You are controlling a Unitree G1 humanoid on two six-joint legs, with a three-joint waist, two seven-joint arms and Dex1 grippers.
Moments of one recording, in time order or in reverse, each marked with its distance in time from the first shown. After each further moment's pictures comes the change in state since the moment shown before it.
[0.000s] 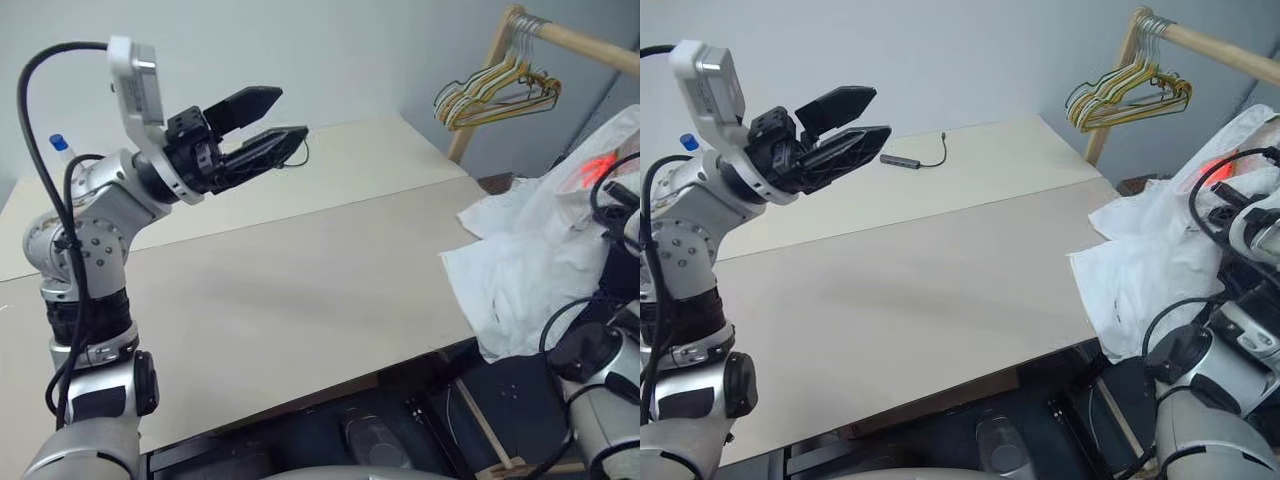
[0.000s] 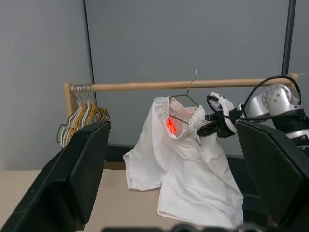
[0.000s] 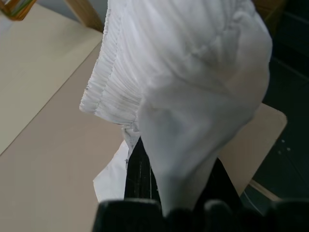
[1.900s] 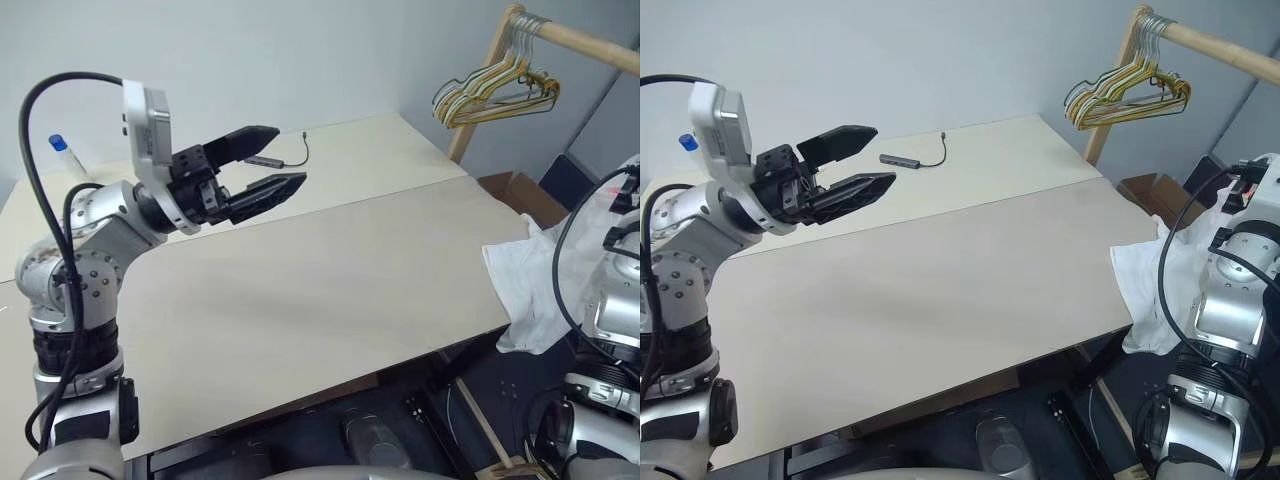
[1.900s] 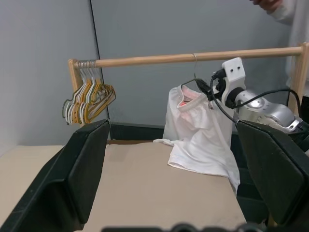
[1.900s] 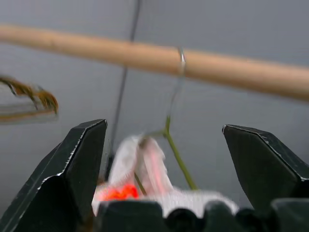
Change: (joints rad) left arm 0.149 0.073 -0.015 -0.118 0.002 -0.034 0.031; right arm 0.506 0.095 0.351 -0.034 -0.147 -1.498 -0.279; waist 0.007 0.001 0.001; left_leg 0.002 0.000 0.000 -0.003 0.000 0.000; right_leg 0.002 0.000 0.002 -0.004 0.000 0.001
